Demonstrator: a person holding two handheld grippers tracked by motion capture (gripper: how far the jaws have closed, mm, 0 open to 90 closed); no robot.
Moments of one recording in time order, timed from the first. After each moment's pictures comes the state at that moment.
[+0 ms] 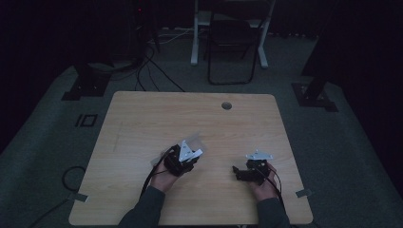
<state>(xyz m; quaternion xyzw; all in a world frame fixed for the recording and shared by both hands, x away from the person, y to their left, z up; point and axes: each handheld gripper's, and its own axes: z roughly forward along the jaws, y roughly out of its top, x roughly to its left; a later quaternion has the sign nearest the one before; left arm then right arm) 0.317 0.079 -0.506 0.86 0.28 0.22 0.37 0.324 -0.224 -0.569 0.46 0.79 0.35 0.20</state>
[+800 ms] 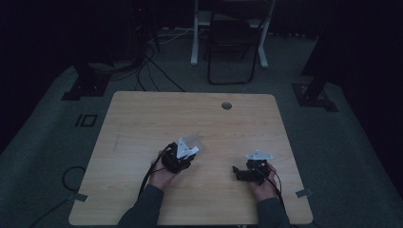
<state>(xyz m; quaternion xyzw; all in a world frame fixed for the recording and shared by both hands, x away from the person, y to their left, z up) 0.328 0.088 -0.511 0.85 0.30 0.23 0.36 0.324 -0.224 -0.569 0.46 0.79 0.35 0.20</state>
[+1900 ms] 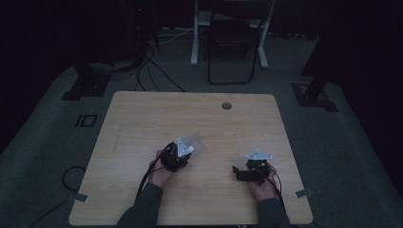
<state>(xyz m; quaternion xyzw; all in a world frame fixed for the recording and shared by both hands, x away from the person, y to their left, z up) 0.339 0.093 -0.529 0.86 0.32 0.25 0.32 0.324 -0.224 -0.569 0.46 0.79 0.35 0.20</state>
